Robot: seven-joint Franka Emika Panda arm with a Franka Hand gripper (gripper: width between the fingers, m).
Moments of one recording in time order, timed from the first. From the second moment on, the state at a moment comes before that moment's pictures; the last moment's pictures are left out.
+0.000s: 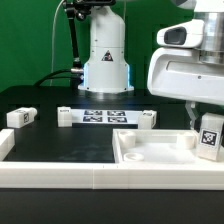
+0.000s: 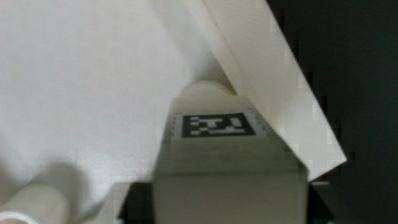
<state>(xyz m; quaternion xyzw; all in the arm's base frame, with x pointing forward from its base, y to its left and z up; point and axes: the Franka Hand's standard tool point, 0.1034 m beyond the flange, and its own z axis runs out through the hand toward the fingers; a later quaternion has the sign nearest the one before) 0.631 0.120 0.073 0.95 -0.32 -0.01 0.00</state>
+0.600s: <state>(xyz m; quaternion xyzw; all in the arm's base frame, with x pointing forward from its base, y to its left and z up) 0.632 0.122 0.071 0.95 -0.33 0.00 -0.01</state>
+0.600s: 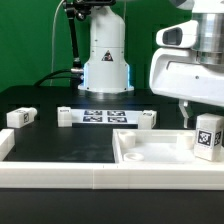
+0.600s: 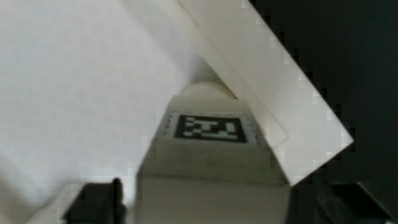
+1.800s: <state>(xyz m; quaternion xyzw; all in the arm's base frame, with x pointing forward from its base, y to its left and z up) 0.632 0.122 0.076 0.98 0.20 0.01 0.00</state>
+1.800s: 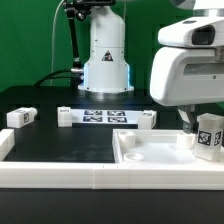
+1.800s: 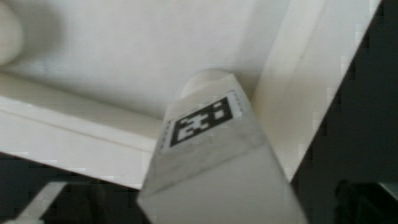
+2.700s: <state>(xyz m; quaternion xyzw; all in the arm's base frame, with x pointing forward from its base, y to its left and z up) 0.636 0.119 0.073 0.99 0.13 0.02 0.00</state>
